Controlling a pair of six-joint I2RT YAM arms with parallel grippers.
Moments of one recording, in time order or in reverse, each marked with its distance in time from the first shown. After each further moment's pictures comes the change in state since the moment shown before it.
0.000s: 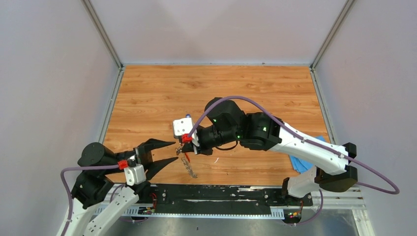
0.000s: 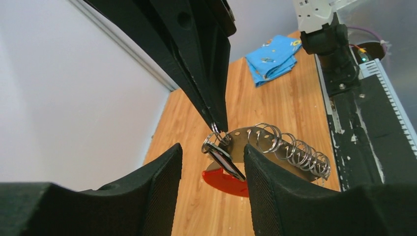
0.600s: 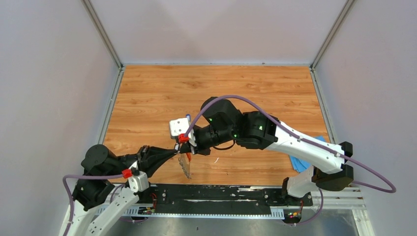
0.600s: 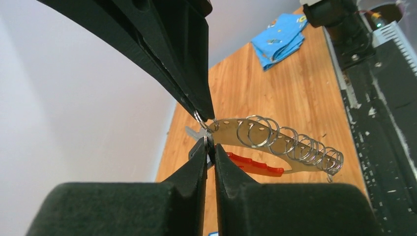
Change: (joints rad) left arm 0.000 -0.018 -0.030 -0.074 0.023 0.150; right arm 0.000 0.038 0.042 -0.023 -0.027 -0.006
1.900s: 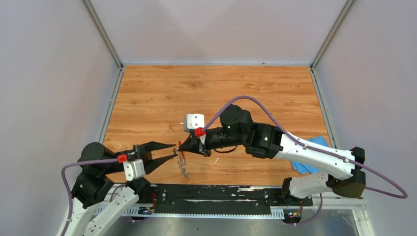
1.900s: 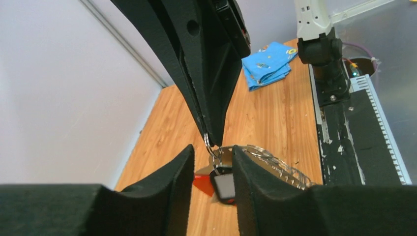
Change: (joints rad) left arm 0.000 0.012 0.030 0.070 -0.036 -0.232; right arm -0.026 -0.183 -0.381 0.477 0.005 0.192
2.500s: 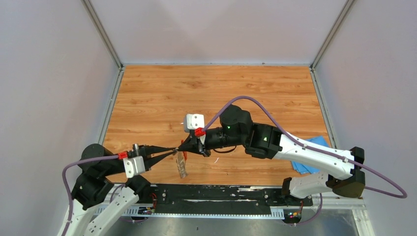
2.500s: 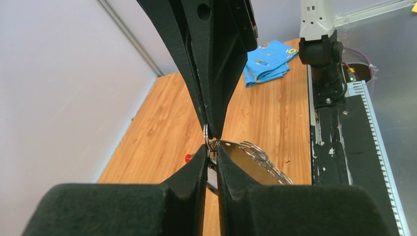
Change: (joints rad) left arm 0.000 0.000 -0.006 -0.008 -0.045 -0.099; right arm 0.000 0.000 -0.013 0.032 -0.007 0.002
